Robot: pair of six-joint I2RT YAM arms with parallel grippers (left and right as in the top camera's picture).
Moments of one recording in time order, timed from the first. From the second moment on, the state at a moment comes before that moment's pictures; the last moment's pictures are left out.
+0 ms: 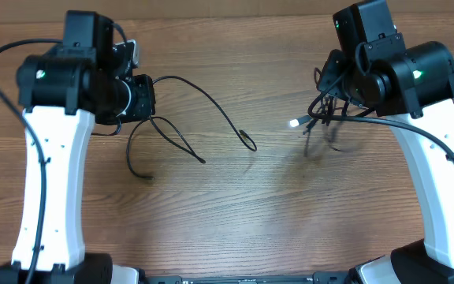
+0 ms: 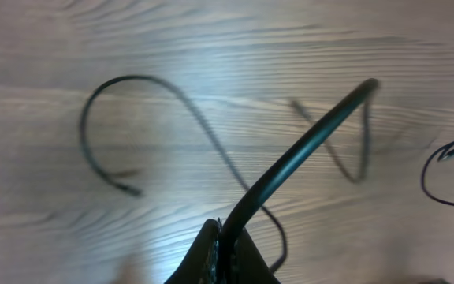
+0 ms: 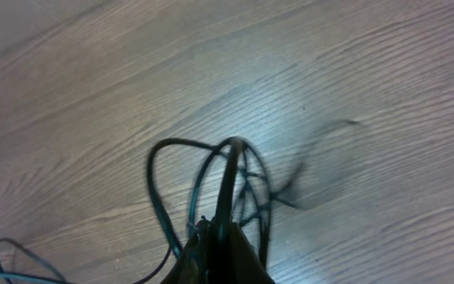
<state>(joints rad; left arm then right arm) -0.09 1.63 1.92 -1.52 0.19 -0.25 0.34 1.65 2.07 -1.50 0.22 0.67</state>
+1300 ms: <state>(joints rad) 0.19 1.85 2.24 -1.68 -0.01 -0.37 0.34 1.65 2.07 -1.53 0.03 0.59</state>
